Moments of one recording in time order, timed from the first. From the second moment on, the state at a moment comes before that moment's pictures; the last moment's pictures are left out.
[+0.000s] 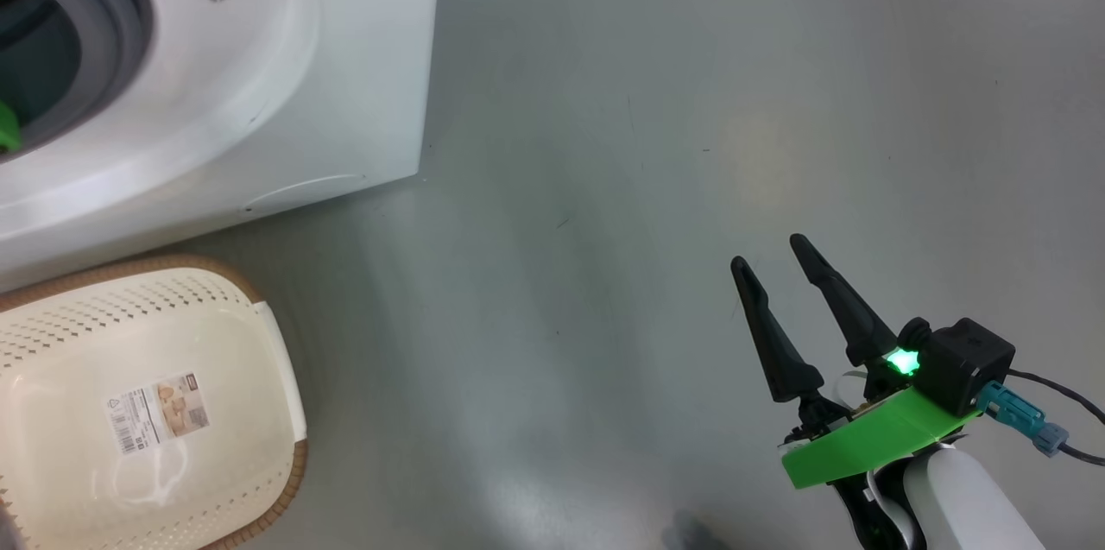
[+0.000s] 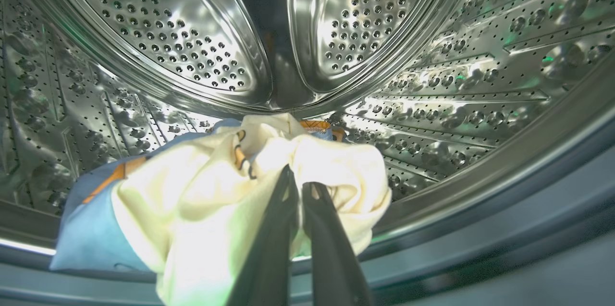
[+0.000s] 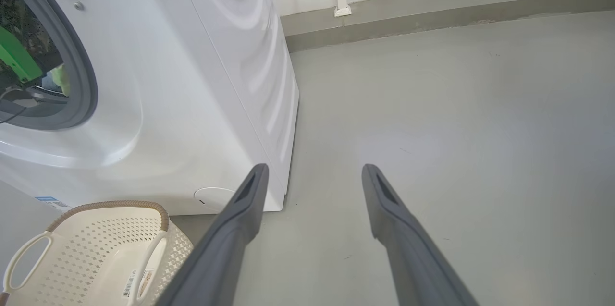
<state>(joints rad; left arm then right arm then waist) -1.16 0.32 0.08 1.10 -0.12 -0.11 -0.26 -0.23 -0.17 0.24 0.09 0.42 0.13 -0.26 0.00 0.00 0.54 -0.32</state>
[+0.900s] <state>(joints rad) -1.12 0.25 0.06 1.02 -0.18 -0.13 -0.26 -0.23 -0.17 0.22 0.08 0.42 0.13 -0.26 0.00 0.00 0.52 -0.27</state>
